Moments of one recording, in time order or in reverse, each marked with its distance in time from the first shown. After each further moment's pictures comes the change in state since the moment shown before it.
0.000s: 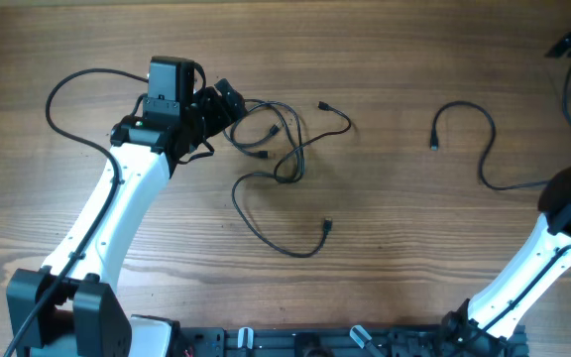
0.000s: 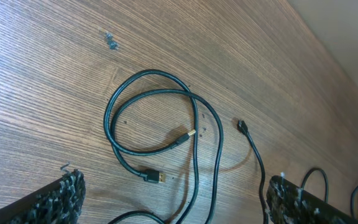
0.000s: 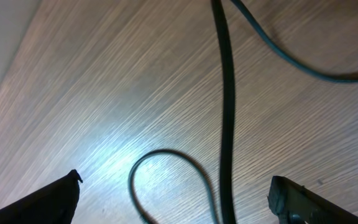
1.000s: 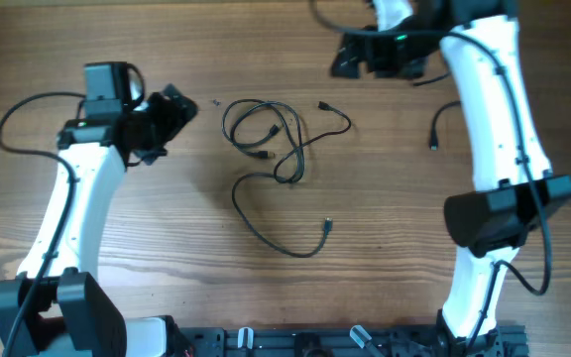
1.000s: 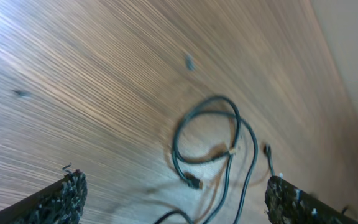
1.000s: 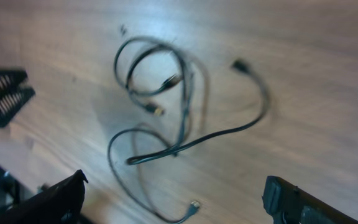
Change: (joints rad) left arm 0.238 0.000 0.000 -0.119 0.133 0.040; right arm 0.747 -0.180 -0.017 -0.198 -0.187 -0.220
